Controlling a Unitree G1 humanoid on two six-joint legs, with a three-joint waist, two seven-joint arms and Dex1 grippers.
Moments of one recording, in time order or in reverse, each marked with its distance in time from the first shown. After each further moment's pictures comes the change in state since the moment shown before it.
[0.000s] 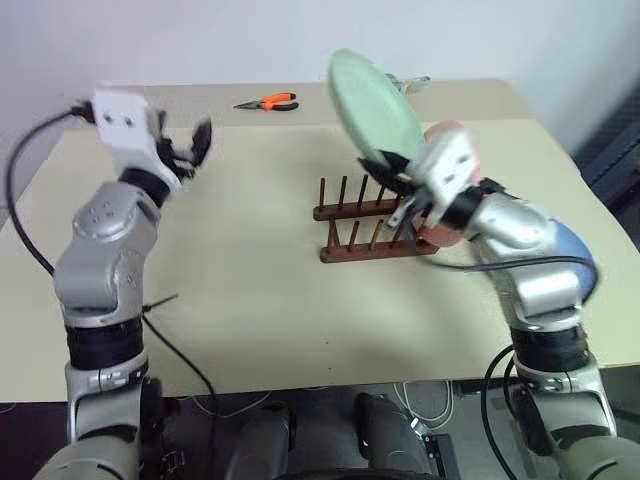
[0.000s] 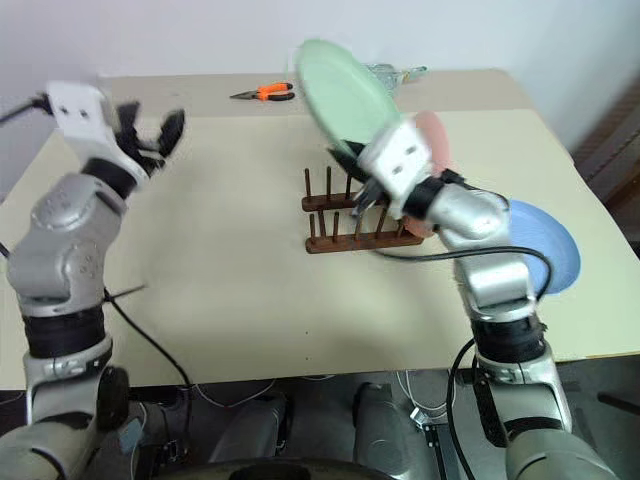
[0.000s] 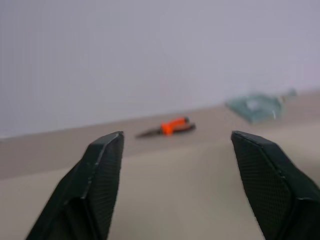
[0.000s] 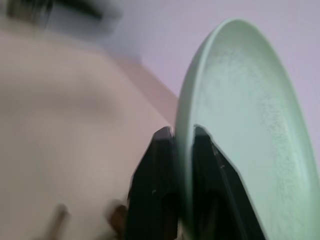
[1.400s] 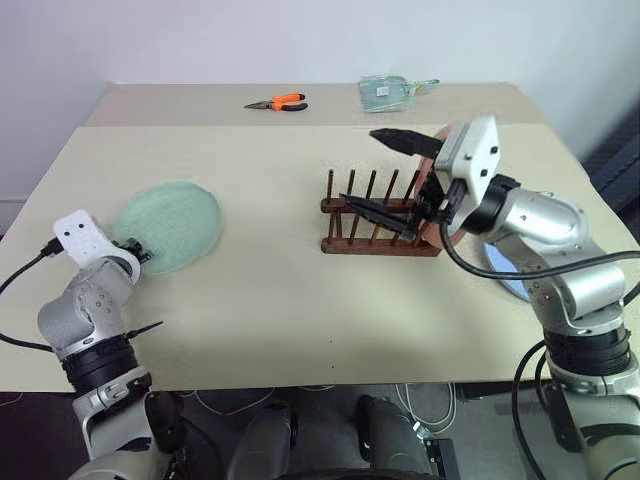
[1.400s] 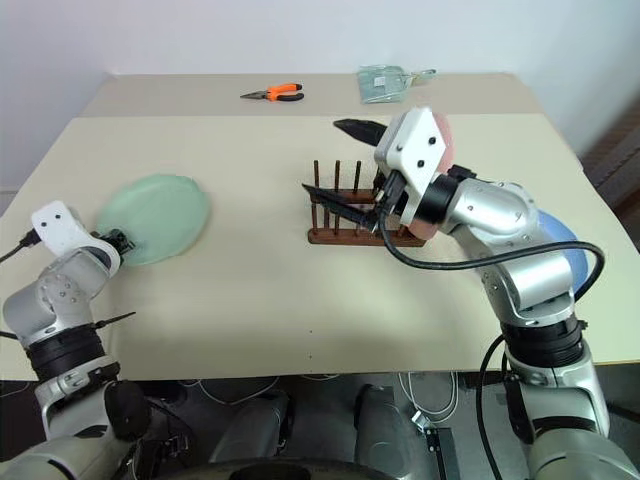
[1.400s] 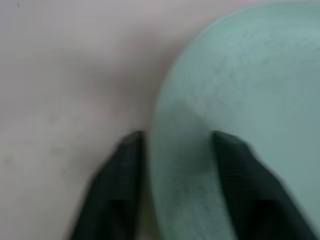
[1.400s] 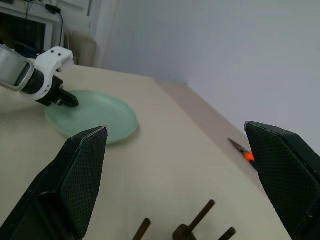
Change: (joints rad) left arm -0.022 -0.184 0.483 0.281 -0.036 0.407 0.489; right arm -0.011 -0.165 0.153 -0.040 0.049 -0.087 0.057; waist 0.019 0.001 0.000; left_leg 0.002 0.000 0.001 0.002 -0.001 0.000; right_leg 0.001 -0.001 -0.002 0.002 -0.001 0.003
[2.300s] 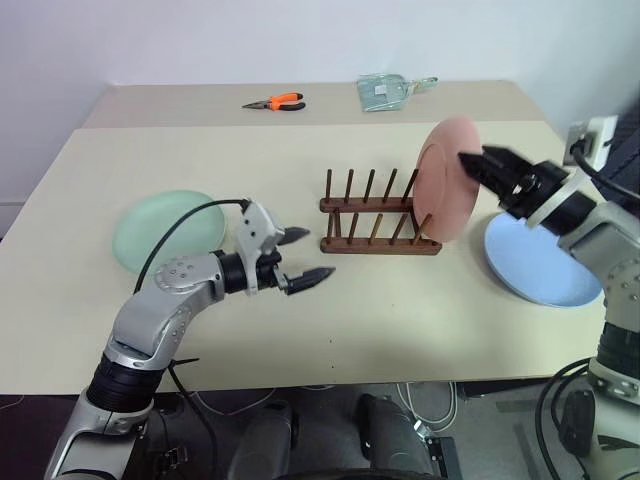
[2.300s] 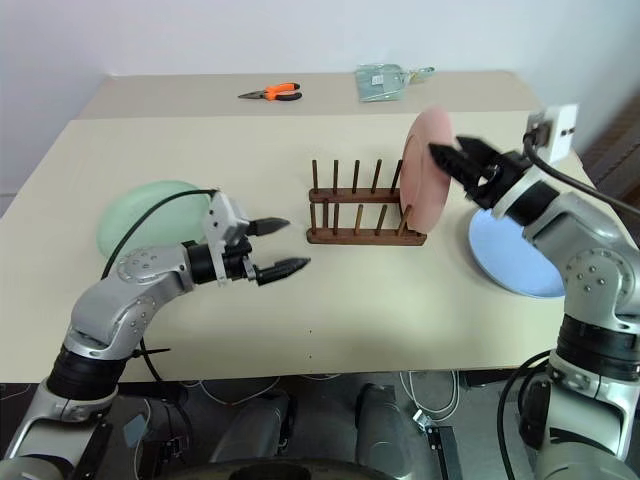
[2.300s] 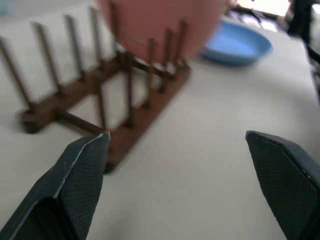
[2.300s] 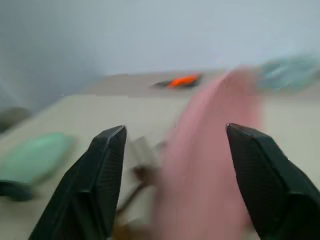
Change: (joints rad) left arm 0.129 0.209 -0.749 -0.341 -0.126 -0.360 -0.892; right arm 0.049 -0.044 -0.465 0.292 0.269 0.286 -0.191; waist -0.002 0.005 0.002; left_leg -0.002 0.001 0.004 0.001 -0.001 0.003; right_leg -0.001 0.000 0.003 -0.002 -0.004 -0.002
